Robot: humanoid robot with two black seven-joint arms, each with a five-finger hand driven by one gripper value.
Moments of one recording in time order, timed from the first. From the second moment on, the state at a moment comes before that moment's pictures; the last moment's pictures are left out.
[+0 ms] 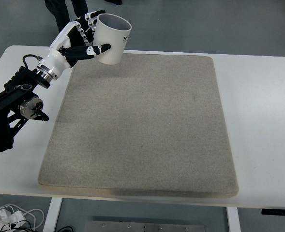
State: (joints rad) left arm -0.80 0.37 -0.68 -0.82 0.56 -0.23 -0.61; right arm 0.02 0.00 0.00 0.18 0.00 -0.02 -0.03
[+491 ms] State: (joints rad) left arm -0.78 0.27 -0.66 -0.68 0.58 -0.22 -0.61; right arm 0.02 0.00 0.00 0.18 0.00 -0.02 -0.03
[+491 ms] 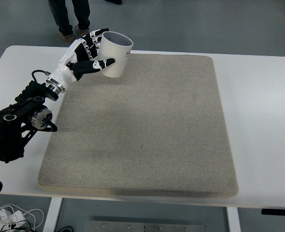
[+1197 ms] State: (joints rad) left arm -0.73 0.24 -0.55 -0.68 0.69 -0.07 -0.61; right arm 0.02 0.00 0.00 0.18 0.00 -0.02 -0.03
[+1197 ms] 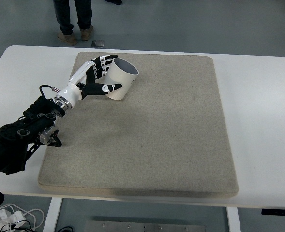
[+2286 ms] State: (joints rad) left arm -0.73 0.23 -0.54 -0.69 0.65 -0.02 -0.61; right arm 0.02 0.00 0.00 0.18 0.00 -0.02 -0.03
